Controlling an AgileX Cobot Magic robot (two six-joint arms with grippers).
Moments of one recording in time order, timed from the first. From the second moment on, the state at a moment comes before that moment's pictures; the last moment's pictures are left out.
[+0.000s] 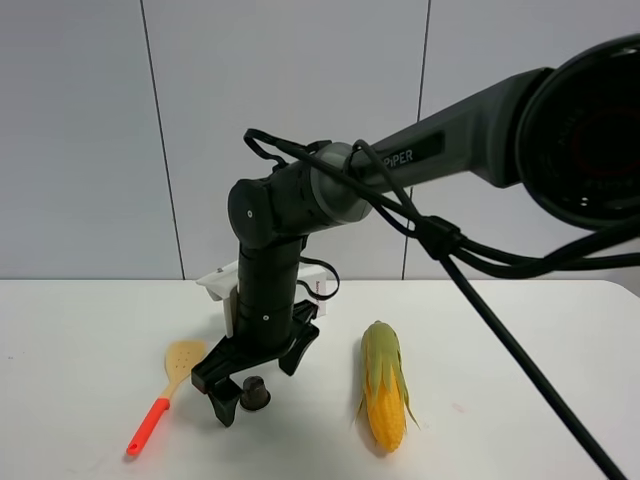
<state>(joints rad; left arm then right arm) 0.20 -0.01 -0.51 -0.09 1.06 0.03 0.79 2.46 -1.97 0.03 0.94 -0.18</state>
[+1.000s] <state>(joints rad) 0.20 -0.01 -0.51 -0.09 1.06 0.03 0.79 2.46 -1.97 0.05 0.97 -0.18</state>
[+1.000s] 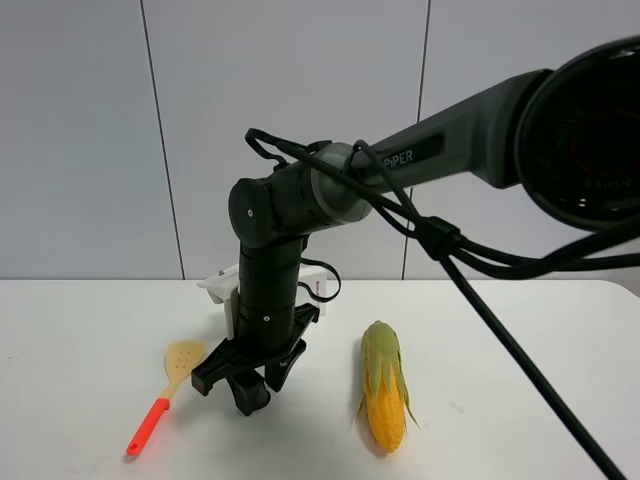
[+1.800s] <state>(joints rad) 0.20 -0.01 -0.51 -0.09 1.06 0.03 0.79 2.45 -1.97 0.05 0.95 -0.18</state>
